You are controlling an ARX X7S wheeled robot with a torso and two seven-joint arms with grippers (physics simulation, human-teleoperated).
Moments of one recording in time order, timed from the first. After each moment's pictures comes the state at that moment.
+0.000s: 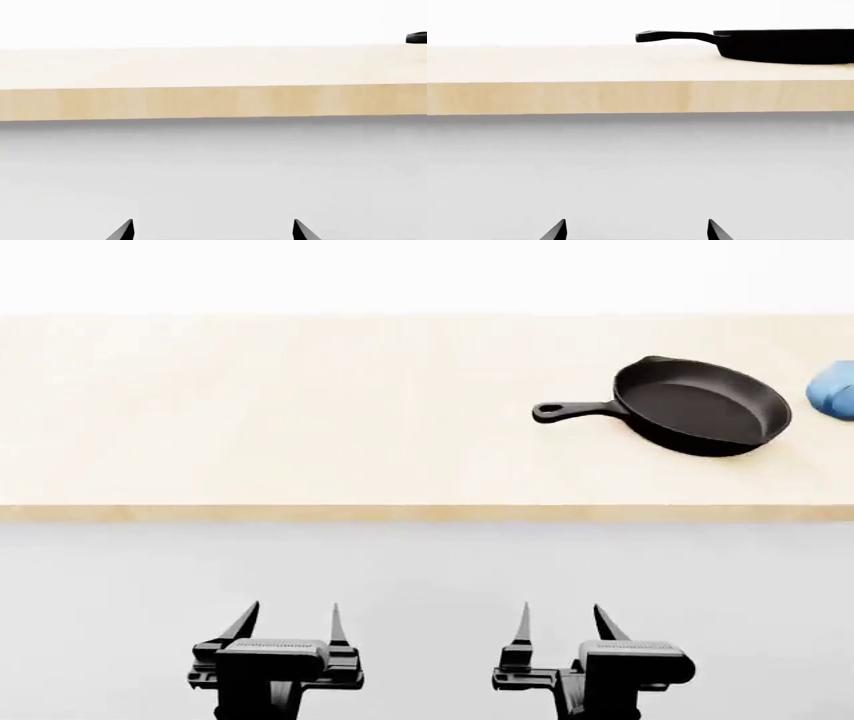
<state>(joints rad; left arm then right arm) -0.01 -0.07 0.09 -0.04 -0.06 0.02 -0.07 0.01 0.07 -0.09 0.07 0.07 -0.05 0.11</state>
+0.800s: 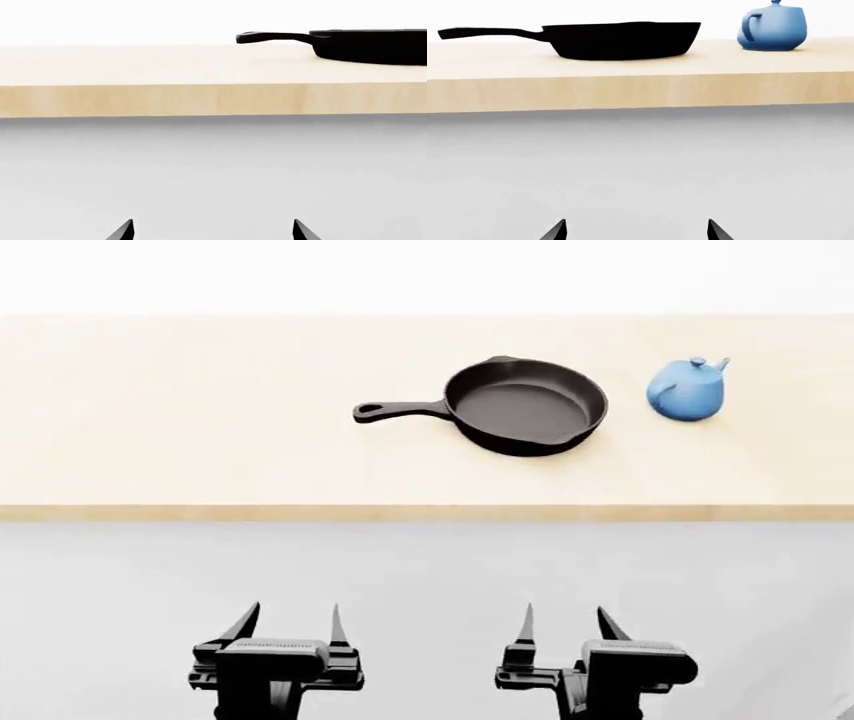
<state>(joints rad) -0.01 -0.12 0.14 -0.03 -0.11 0.02 -0.11 0.02 0.11 -0.13 0.08 0.12 -0.04 0.16</state>
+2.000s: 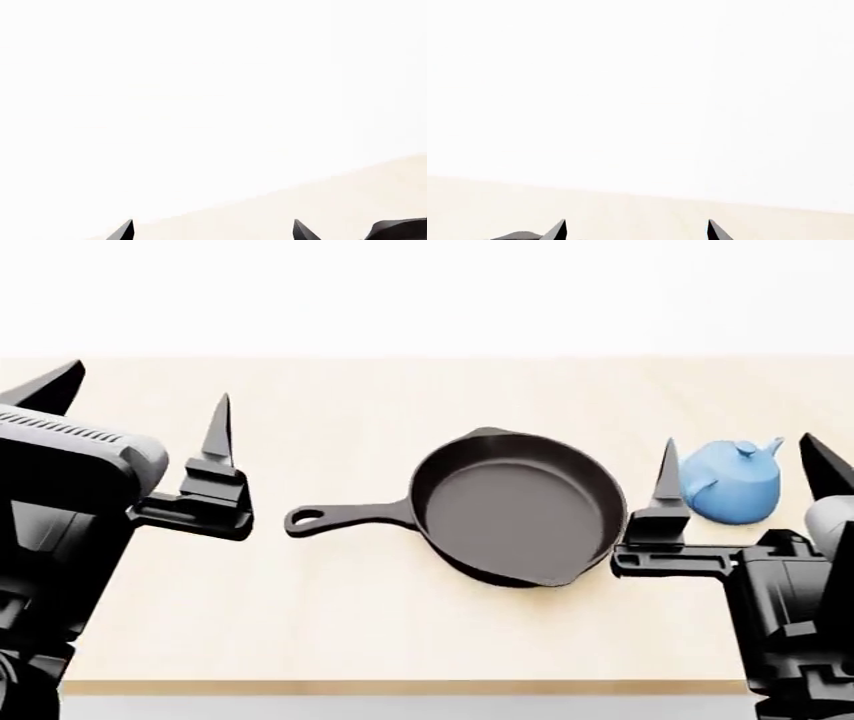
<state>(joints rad) -0.68 -0.64 -0.18 0.97 -1.16 -1.25 -0.62 0.38 0.79 -0.05 -1.01 0.99 0.83 0.92</state>
